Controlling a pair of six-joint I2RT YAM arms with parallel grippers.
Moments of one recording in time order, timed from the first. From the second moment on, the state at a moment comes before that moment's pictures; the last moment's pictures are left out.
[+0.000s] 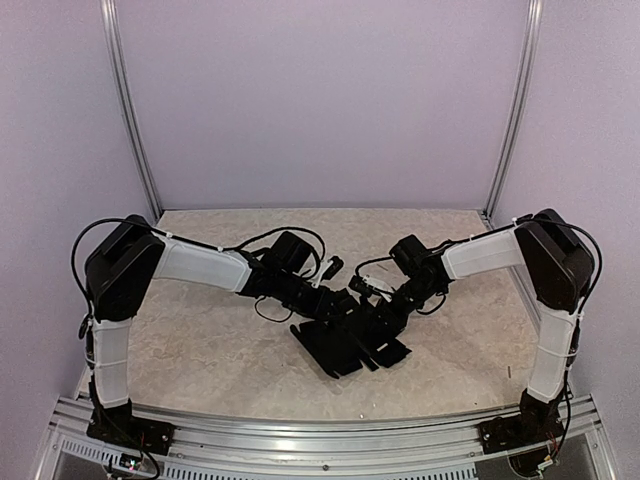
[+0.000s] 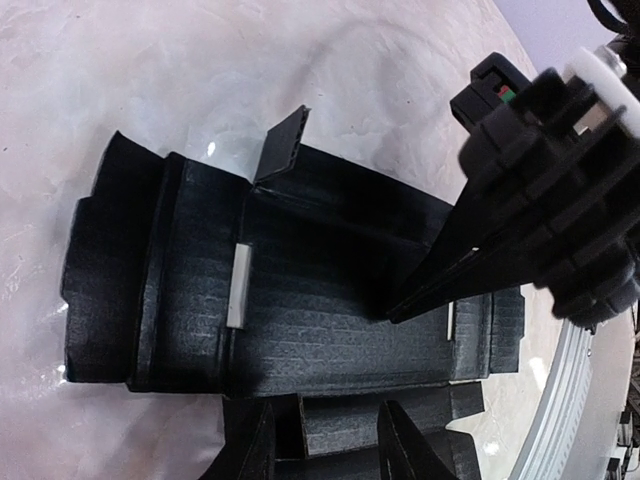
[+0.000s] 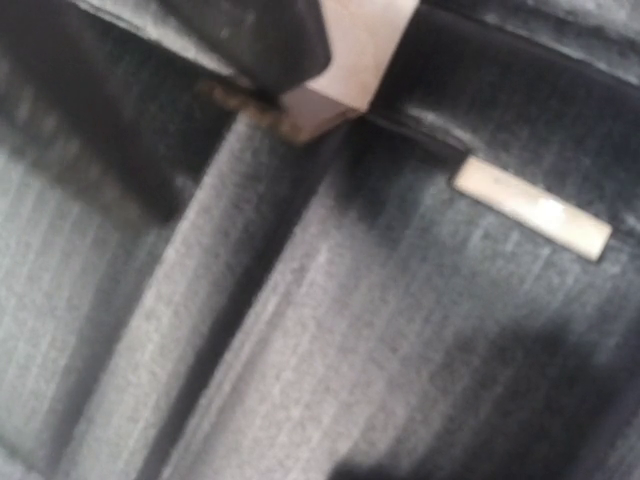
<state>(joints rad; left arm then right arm) -0.81 2.07 1.32 -0.08 0.47 -0.35 0.59 1.95 1.13 -0.38 -0.63 -0.40</state>
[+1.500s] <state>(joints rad) -0.84 2.12 1.34 -0.12 0.42 -0.41 0.58 1.94 1.13 -0.38 -0.61 -0.41</state>
